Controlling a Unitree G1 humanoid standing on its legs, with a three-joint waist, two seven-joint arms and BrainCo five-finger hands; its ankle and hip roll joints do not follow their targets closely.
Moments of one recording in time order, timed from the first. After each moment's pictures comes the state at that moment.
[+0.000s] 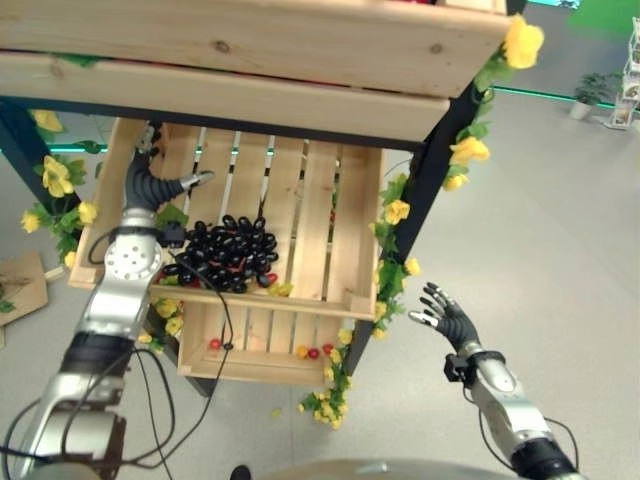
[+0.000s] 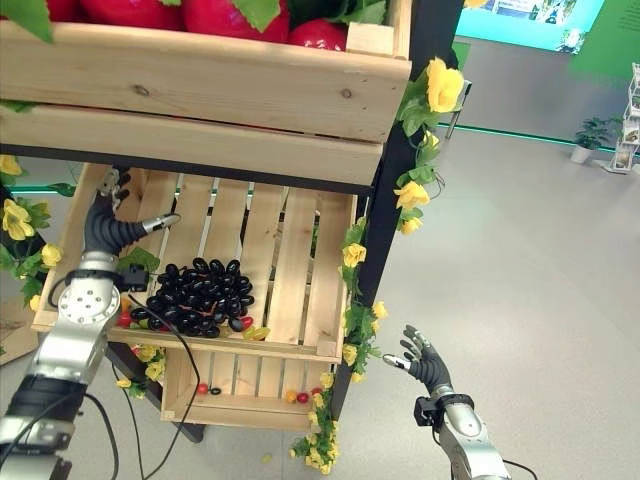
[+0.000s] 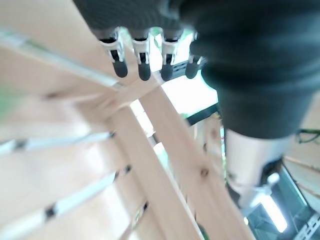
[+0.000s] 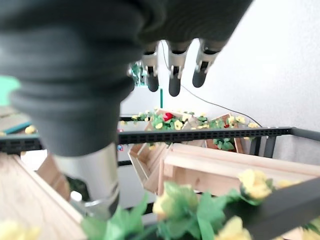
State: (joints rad) left arm -0.25 0.59 0.09 0.06 -0.20 -0.17 0.22; right arm 0.02 -0.31 0.07 0.40 0.38 -0.11 0.07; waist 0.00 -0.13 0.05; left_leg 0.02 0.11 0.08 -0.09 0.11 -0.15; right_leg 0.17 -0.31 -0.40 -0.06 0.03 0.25
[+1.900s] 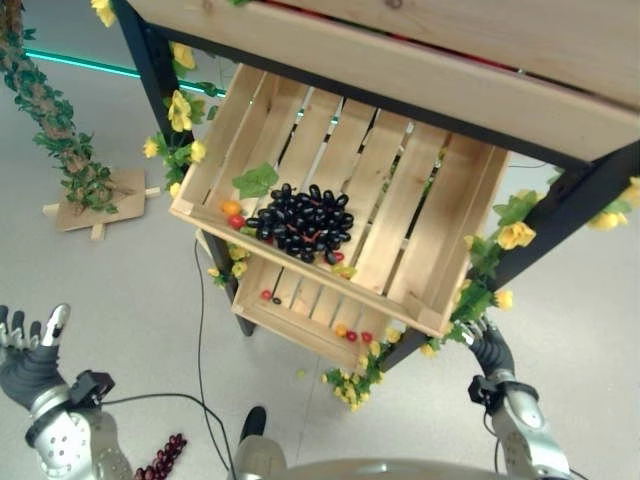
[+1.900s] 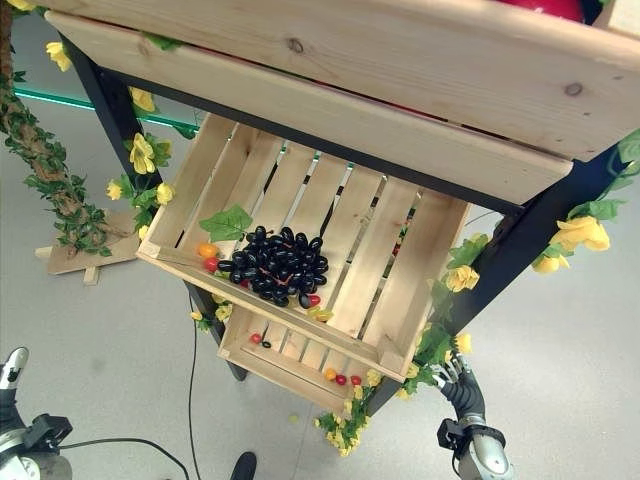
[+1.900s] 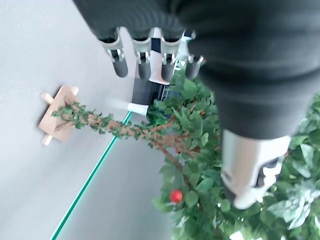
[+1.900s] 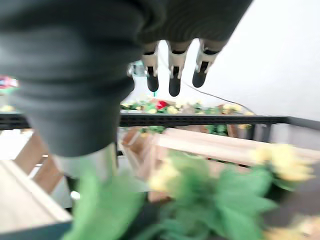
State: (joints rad) left arm 0.26 0.19 0.52 -0.02 -0.48 -0.34 0.25; right arm 0.15 -0.24 -0.12 0.28 0.41 -0.16 0.01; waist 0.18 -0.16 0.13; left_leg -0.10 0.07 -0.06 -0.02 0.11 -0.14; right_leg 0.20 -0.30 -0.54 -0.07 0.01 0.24
